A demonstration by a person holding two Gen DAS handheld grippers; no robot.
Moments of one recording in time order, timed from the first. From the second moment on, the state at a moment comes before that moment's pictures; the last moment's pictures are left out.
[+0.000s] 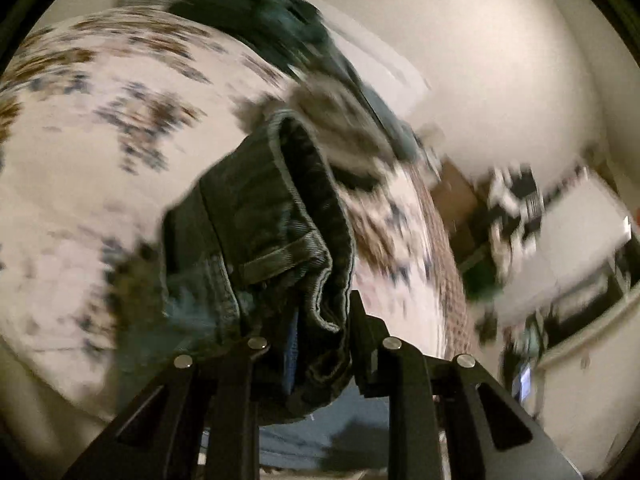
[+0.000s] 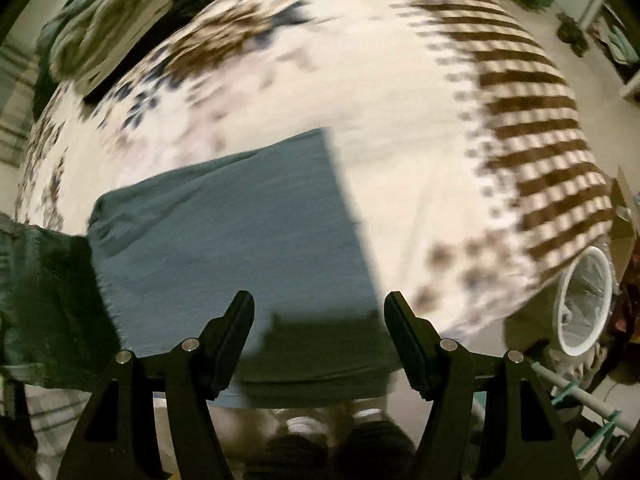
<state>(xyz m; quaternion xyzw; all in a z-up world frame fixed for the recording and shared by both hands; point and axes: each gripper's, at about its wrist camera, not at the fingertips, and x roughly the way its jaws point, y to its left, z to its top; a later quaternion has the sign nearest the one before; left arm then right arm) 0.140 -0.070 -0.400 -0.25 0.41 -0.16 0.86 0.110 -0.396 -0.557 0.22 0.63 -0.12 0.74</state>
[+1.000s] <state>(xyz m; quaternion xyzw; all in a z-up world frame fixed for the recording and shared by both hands) 0.207 -0.061 -0.479 -0.01 0.61 0.03 0.79 0.223 -0.286 -0.630 0.28 0.63 0.15 0.71</state>
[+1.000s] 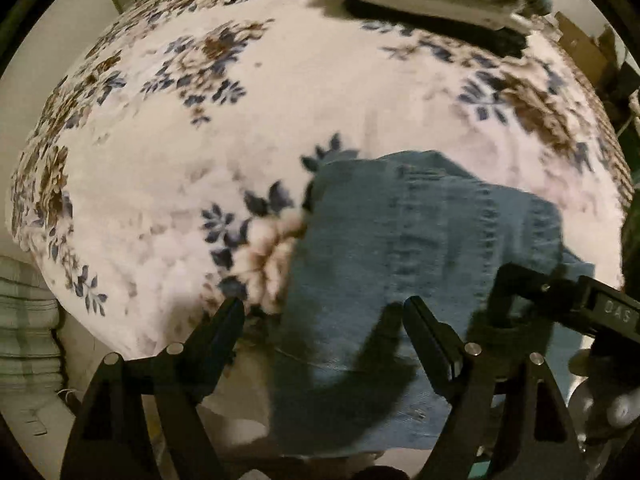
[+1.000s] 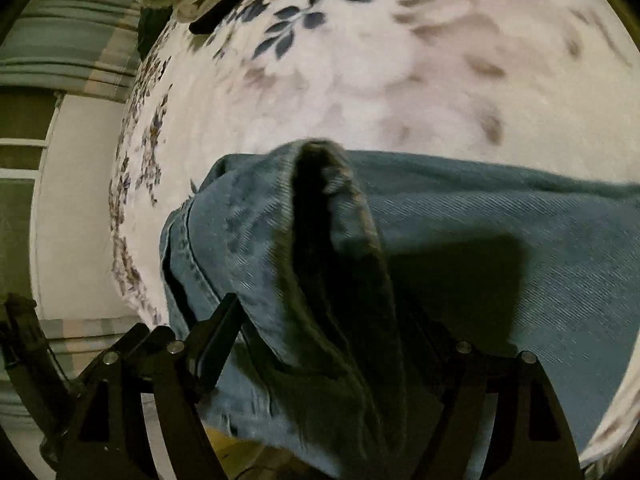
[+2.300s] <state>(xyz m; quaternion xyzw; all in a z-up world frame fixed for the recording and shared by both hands) 0.208 -0.117 -0.474 -0.05 0.64 -0.05 0.77 0.105 -0.524 -0.563 0.37 0.58 -0.07 0.72</state>
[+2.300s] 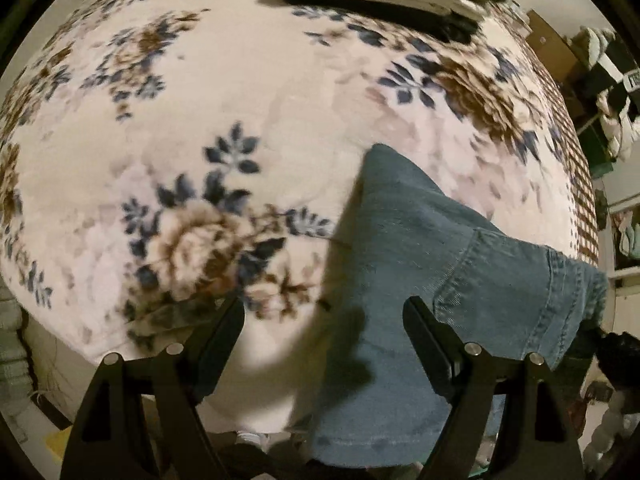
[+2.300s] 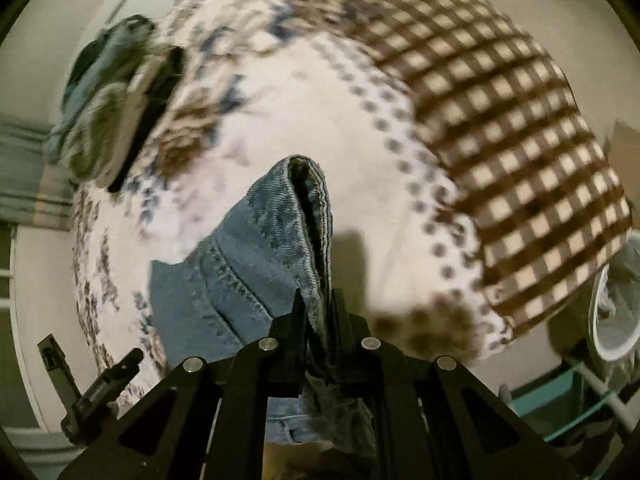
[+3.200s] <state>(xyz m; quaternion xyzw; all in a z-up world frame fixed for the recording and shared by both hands) 0.274 -0.133 -0.522 -0.10 0.68 -0.10 0.72 0.142 -0.571 -0.608 0.39 0.60 -0.09 0.69</state>
